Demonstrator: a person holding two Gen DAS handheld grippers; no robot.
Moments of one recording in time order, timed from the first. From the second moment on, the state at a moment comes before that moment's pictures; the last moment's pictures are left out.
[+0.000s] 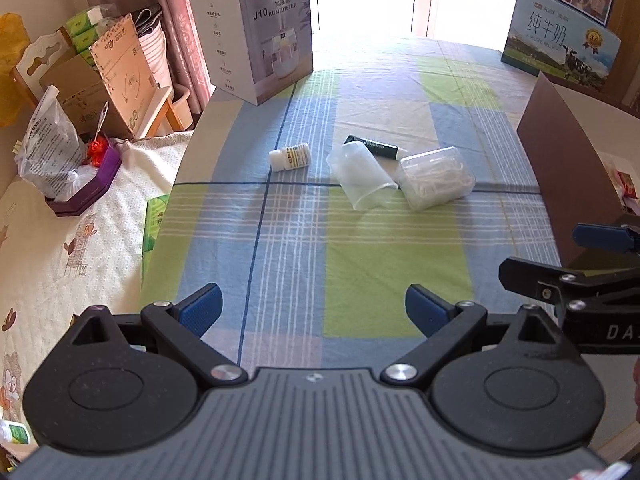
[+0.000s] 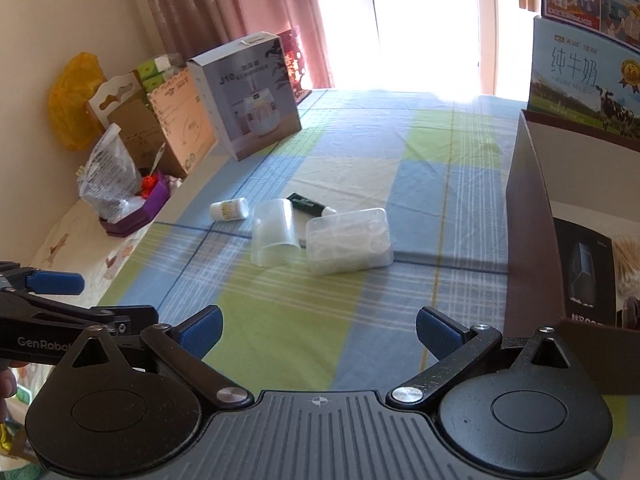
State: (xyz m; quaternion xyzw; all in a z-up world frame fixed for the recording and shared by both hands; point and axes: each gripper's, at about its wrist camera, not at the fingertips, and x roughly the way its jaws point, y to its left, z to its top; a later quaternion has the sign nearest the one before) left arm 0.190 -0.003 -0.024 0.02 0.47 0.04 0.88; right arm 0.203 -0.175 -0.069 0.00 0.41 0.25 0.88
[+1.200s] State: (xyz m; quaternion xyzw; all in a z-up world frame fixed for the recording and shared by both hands) left arm 0.324 0.016 -0.088 0.00 0.51 0.01 0.86; right arm 0.312 -0.133 -0.148 -0.08 0.42 0.21 0.88
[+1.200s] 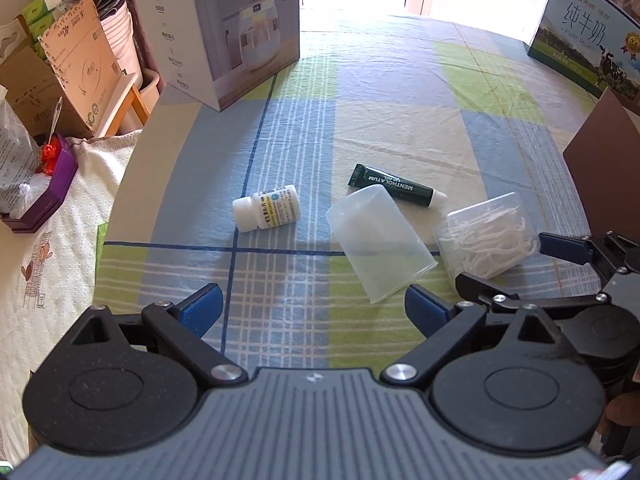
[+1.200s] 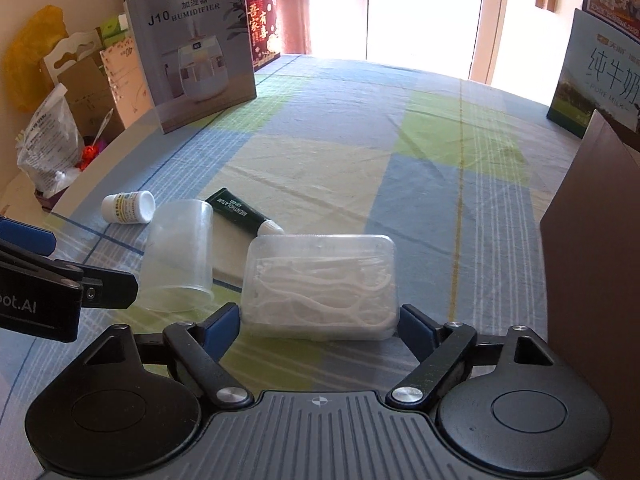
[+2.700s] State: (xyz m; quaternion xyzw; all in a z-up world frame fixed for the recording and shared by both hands) left arm 0.290 0.034 -0.120 0.01 0.56 0.01 0.83; right arm 0.269 -0.145 -0.136 -0.16 0.45 0.28 0.83
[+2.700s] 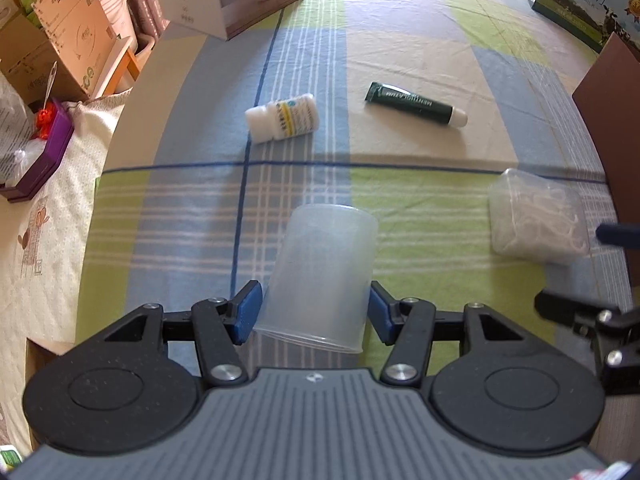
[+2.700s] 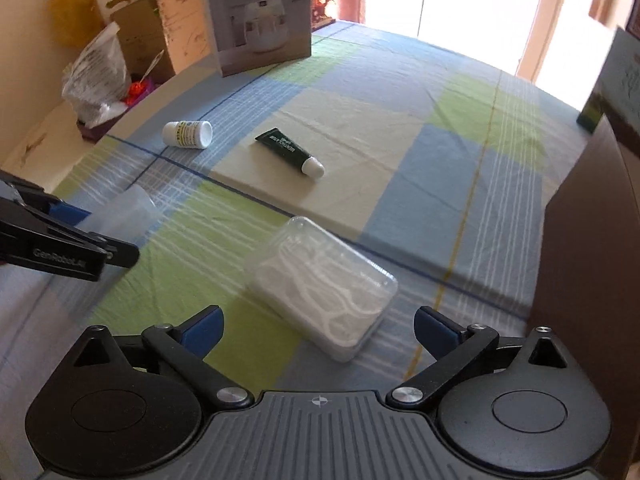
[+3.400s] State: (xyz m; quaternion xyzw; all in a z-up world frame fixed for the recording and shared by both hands) left arm 0.284 0.036 -0.118 0.00 0.56 0.02 0.83; right arm 0.271 -0.125 -0.140 -0.12 0.47 0.30 0.82
